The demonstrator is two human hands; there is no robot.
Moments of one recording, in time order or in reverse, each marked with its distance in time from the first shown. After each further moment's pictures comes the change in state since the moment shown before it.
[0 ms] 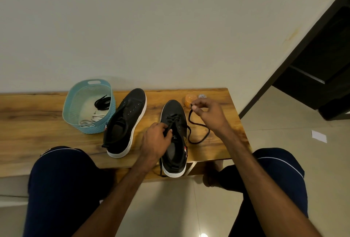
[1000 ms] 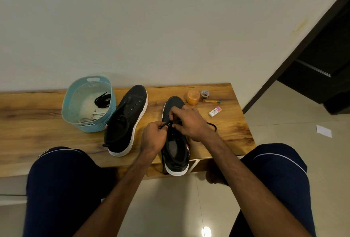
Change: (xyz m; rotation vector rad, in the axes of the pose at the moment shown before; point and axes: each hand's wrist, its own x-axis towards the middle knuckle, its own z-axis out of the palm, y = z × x) left_hand 0.013 -0.010 0.004 -0.435 -0.074 -0.282; right_hand 0.001 0.013 0.059 -0.617 -0.416 -0.350
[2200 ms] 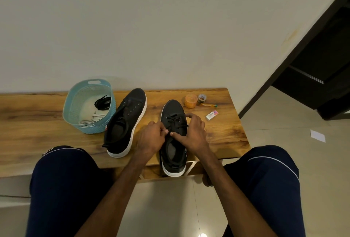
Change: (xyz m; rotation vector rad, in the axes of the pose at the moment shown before) left_hand 0.006 0.003 -0.012 0.599 -0.055 0.227; right_hand -0.032 0.004 0.042 0.282 0.272 0.482
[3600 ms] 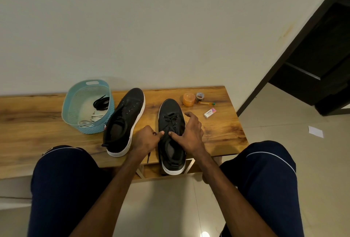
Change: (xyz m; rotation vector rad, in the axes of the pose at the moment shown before) left_hand -0.004 -0.010 0.000 -0.129 -0.091 -0.270; right_hand -0.009 -0.004 0.008 0.045 0.042 0.044
